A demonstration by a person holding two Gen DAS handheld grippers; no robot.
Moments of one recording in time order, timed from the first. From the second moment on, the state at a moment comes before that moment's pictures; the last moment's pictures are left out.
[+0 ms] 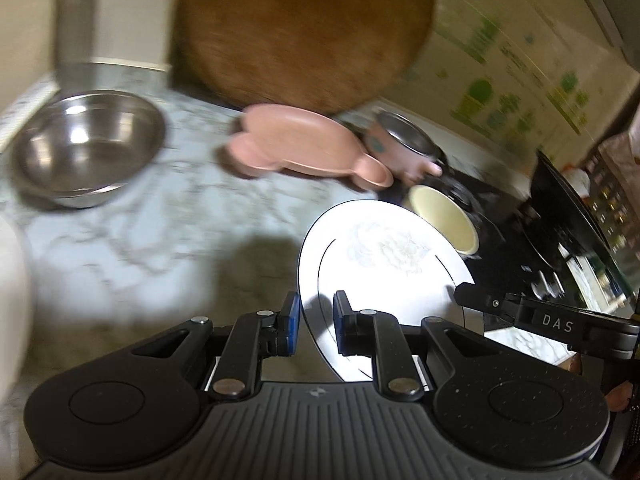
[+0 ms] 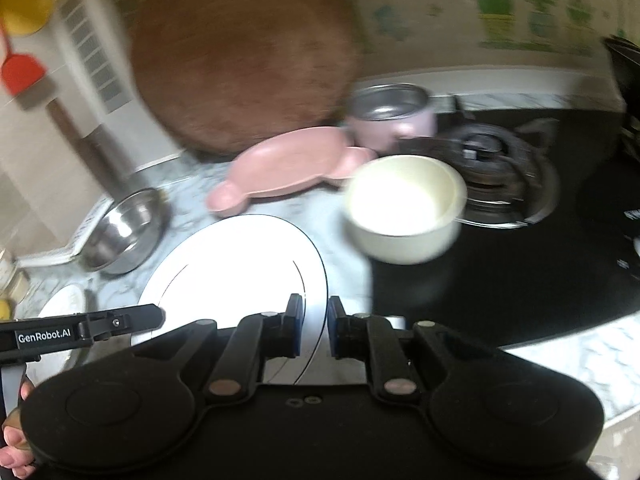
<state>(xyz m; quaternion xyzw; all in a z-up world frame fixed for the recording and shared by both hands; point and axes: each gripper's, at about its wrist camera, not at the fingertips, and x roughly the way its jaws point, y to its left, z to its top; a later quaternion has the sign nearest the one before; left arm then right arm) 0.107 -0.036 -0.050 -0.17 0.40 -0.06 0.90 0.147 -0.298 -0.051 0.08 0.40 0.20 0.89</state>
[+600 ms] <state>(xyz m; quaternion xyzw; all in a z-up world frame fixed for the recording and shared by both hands) 0.038 0.094 -0.038 -0.22 0.36 0.06 0.90 0.135 -0.144 -0.038 0.02 0.39 0.33 0.86</state>
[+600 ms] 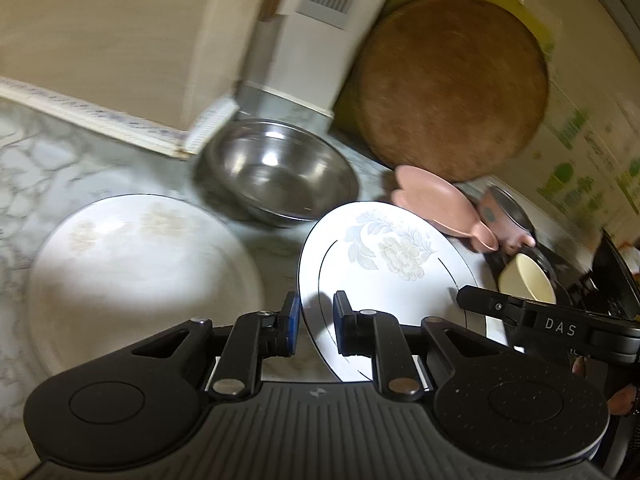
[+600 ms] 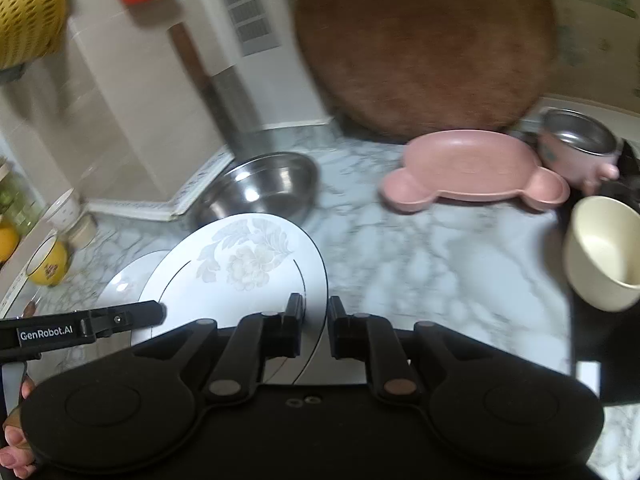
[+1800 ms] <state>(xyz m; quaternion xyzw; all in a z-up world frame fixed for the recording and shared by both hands) -0.004 0.222 -0.100 -0.26 0.39 0.19 0.86 0.126 0.035 -0.092 -0.06 0.44 0.41 0.80</state>
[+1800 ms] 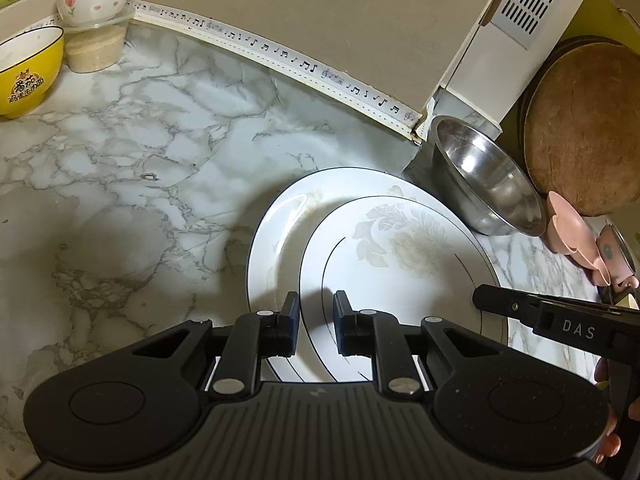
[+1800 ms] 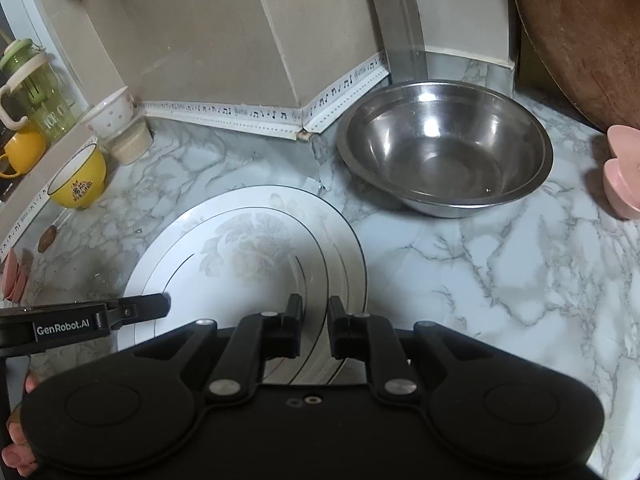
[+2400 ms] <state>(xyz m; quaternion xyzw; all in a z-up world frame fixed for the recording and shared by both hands) 0.001 0.227 -0.103 -0.25 0.40 0.18 0.86 0.135 0.041 -0.102 -0.04 0.44 0.41 0.80</state>
